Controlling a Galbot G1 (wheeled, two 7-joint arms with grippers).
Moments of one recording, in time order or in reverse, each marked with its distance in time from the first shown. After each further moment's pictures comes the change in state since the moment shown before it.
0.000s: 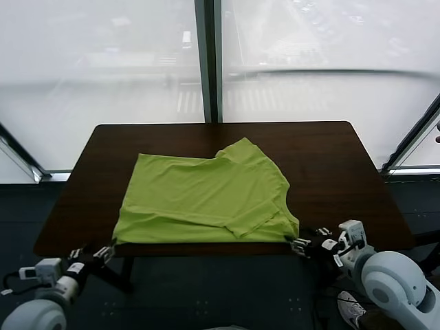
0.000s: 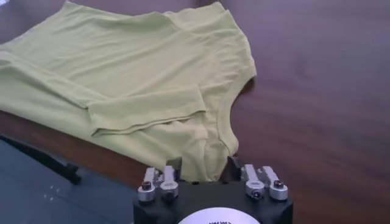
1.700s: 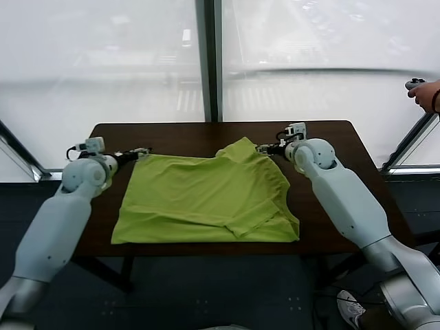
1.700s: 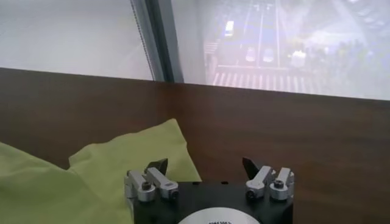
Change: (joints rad) left arm -1.204 0.069 0.609 0.875 -0.209 0.105 0.090; right arm 0.900 0.541 -0.539 -1.004 -0.304 0.006 -0.177
